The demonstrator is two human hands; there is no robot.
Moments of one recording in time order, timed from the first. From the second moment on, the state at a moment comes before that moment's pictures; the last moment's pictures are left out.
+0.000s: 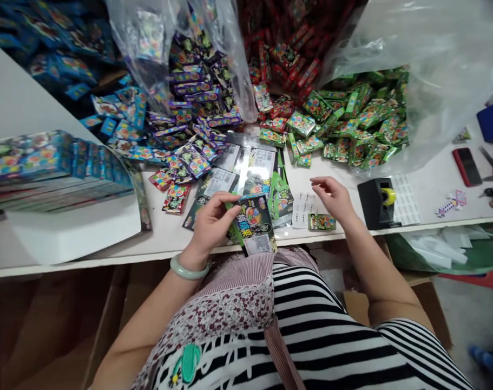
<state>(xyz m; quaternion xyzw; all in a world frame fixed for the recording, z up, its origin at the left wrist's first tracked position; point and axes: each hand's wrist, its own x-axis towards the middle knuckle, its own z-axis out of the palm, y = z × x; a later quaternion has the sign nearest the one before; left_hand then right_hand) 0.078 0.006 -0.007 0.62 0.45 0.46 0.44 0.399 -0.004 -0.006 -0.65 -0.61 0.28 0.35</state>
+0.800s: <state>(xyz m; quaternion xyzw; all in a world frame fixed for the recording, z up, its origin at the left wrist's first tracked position) 0.102 0.007 0.003 0.67 0.42 0.46 0.41 0.362 0.014 0.060 -0.49 -0.66 0.47 0.33</state>
